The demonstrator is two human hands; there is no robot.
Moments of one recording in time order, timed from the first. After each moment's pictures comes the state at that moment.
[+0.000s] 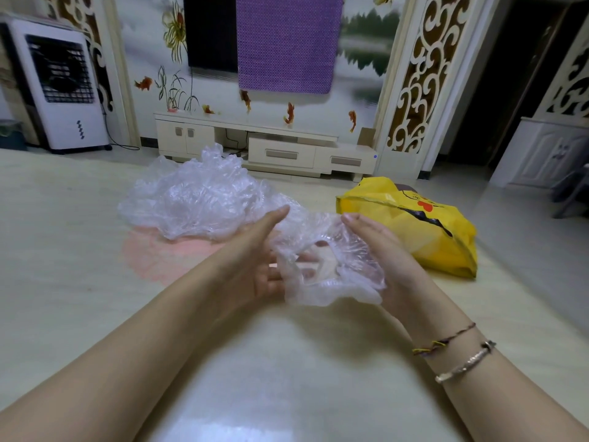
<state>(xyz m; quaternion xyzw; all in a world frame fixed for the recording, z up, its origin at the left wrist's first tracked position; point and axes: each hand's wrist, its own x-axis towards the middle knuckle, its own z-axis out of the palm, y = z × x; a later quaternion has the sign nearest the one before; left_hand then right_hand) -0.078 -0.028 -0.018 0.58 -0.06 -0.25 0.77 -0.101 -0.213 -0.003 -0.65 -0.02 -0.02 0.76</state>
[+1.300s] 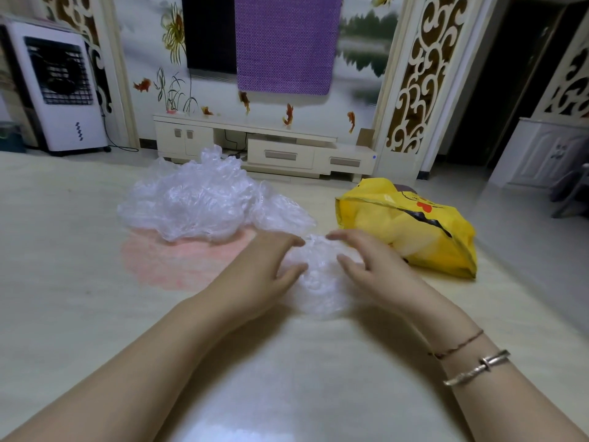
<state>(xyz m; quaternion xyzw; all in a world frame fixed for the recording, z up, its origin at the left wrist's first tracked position) -0.073 -0.028 -0.044 0.90 -0.29 0.13 0.30 -0.084 -0.238 -0.030 -0.94 -0.16 -0.13 0.27</state>
